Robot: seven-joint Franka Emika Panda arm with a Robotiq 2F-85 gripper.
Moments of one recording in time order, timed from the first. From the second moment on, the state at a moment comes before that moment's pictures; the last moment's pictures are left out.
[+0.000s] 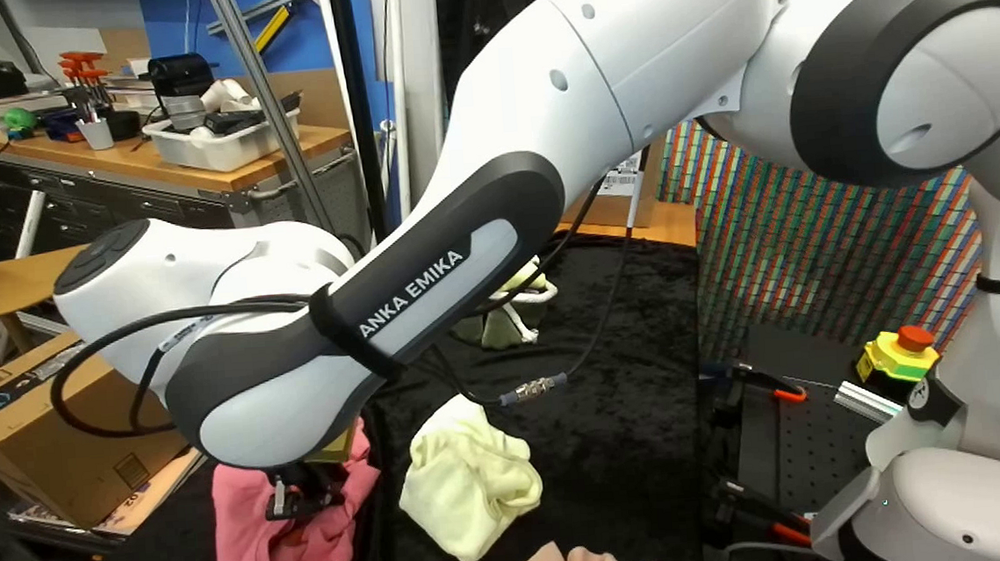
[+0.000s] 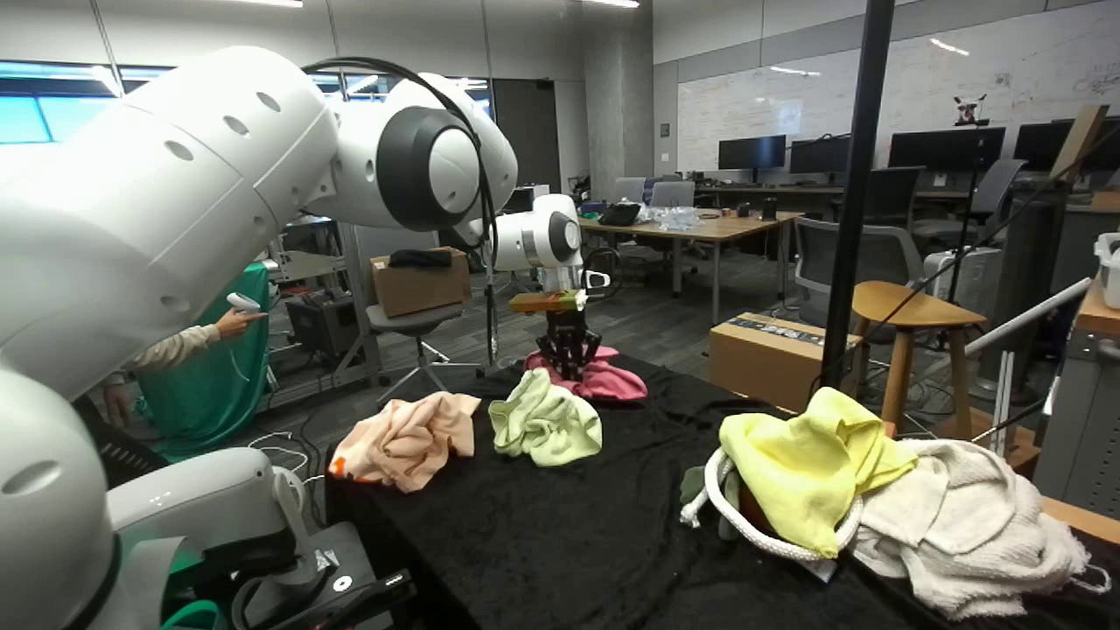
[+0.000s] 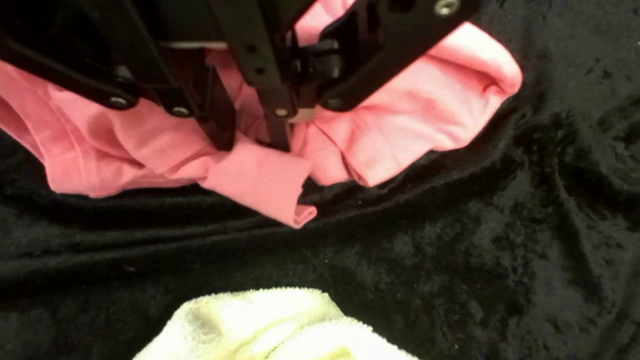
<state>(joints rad) 0.48 0.95 0.14 -1.17 -0.28 1.93 0.19</state>
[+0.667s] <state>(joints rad) 0.48 0.96 0.14 -1.17 -0.28 1.87 0.17</state>
